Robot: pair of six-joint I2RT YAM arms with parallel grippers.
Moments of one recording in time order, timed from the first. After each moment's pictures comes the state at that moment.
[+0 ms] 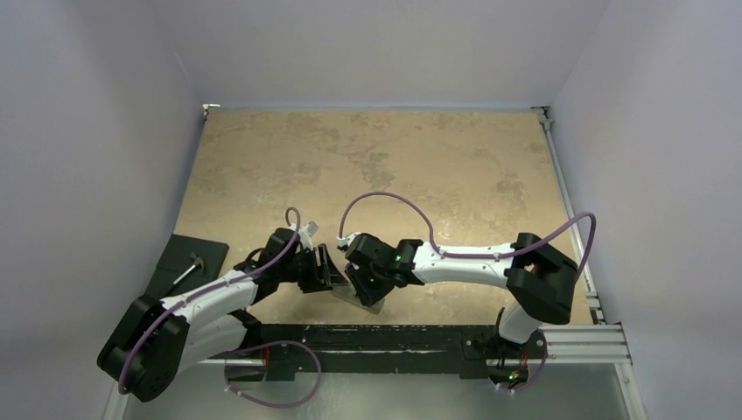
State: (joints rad) left arm -0.53 1.06 0.26 -0.02 0.43 -0.83; right arm 1.17 1.62 1.00 -0.48 -0.03 0.50
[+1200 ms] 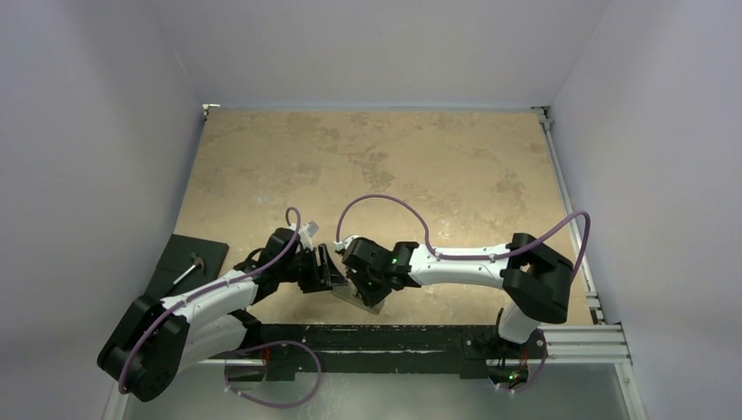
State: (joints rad) left arm -0.53 1.06 0.26 -0.02 0.43 -0.83; right arm 1.21 1.65 1.02 -0.50 0.01 0.50
